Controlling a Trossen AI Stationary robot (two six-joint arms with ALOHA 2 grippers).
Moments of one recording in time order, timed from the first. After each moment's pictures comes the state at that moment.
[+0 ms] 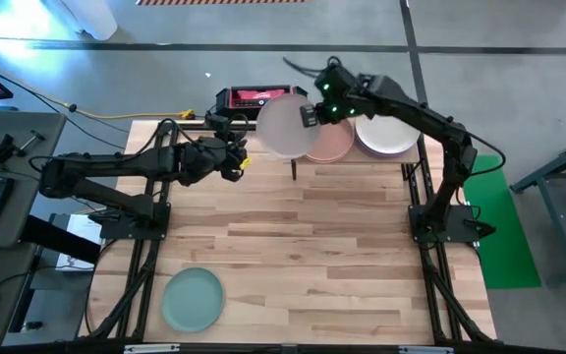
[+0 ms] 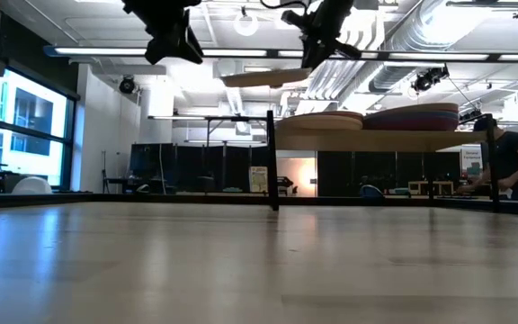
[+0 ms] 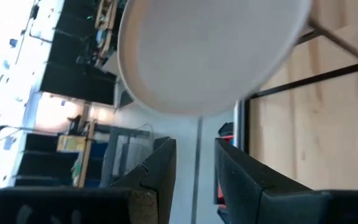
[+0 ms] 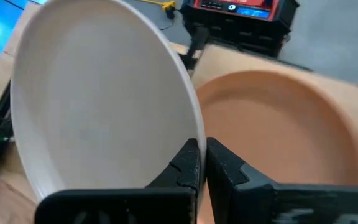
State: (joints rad) left arm 0.13 1.18 1.02 -0.34 -0.73 0.82; right arm -0.48 1.77 1.97 -1.13 0.13 0.69
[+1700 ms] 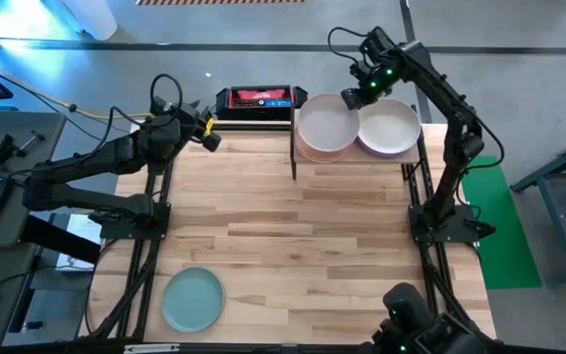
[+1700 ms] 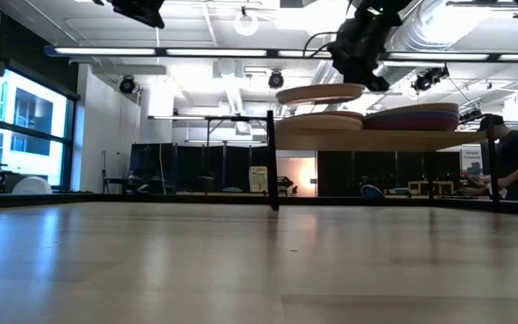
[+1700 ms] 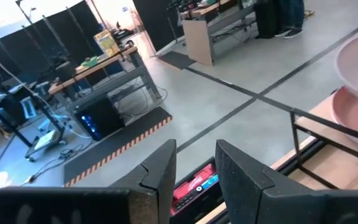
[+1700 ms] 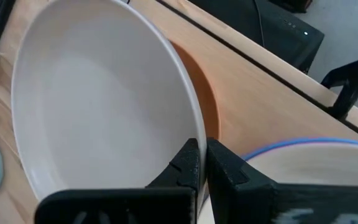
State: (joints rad) left arm 0.24 0.94 1.06 -0.41 -0.94 0.13; right arm -0.95 1.81 1.98 -1.38 -0.35 0.09
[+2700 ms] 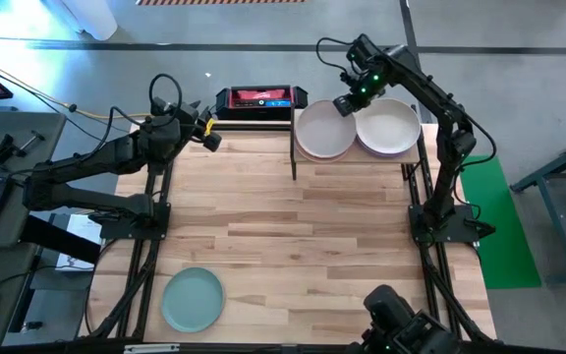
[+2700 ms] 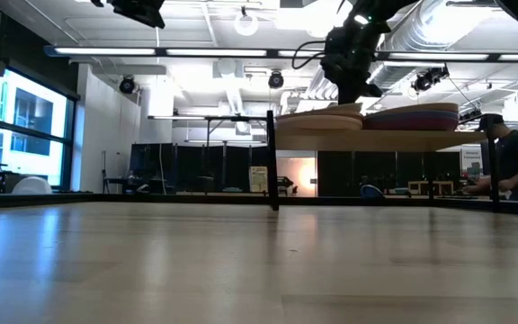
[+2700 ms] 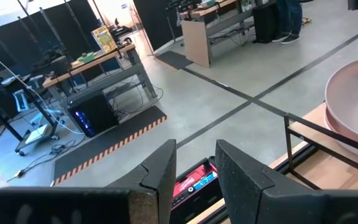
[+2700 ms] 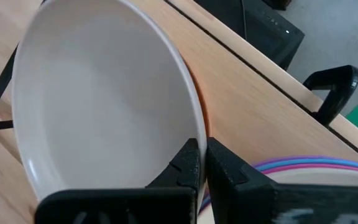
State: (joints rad) left arm 0.24 0.94 1.06 -0.41 -0.93 0.08; right arm -0.89 1.87 1.98 -1.37 -0.24 0.05
